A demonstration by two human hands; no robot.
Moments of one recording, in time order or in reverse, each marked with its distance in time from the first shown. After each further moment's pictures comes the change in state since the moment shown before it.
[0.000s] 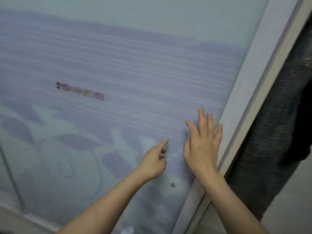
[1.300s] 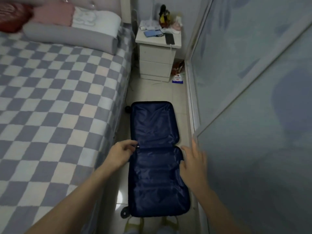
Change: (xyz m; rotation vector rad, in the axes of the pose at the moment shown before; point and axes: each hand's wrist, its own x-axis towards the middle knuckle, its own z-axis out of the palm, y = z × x) left_hand -0.365 -0.413 -0.319 -0.154 1.062 -1.233; right_hand -0.190 -0.602 0.200 1.111 -1.149 -0.788
